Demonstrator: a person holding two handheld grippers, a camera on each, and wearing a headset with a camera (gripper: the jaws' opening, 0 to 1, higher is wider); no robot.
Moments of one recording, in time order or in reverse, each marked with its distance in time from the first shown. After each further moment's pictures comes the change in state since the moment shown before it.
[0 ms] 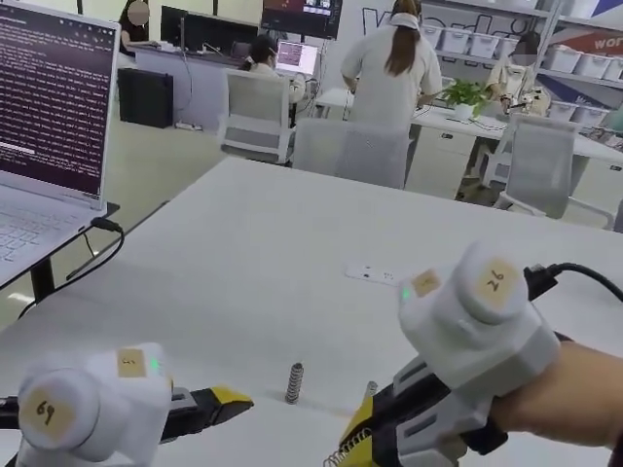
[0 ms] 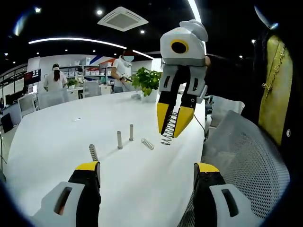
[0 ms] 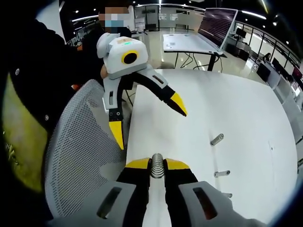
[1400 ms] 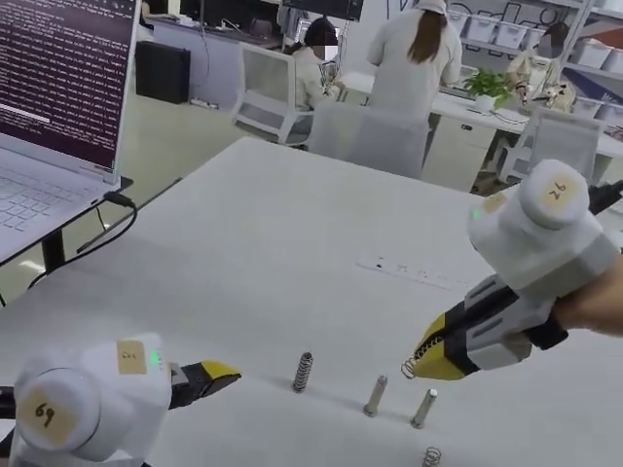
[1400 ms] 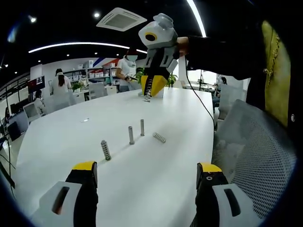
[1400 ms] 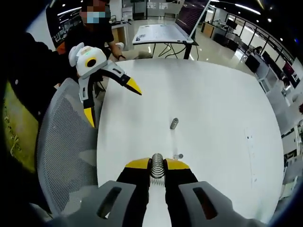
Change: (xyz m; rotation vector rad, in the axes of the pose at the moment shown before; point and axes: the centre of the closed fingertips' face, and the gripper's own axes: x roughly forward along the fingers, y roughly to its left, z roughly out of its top) left arm -0.003 0.020 -0.014 0.065 0.030 0.068; right arm -0.049 -0.094 -0.014 0.019 0.140 -0.118
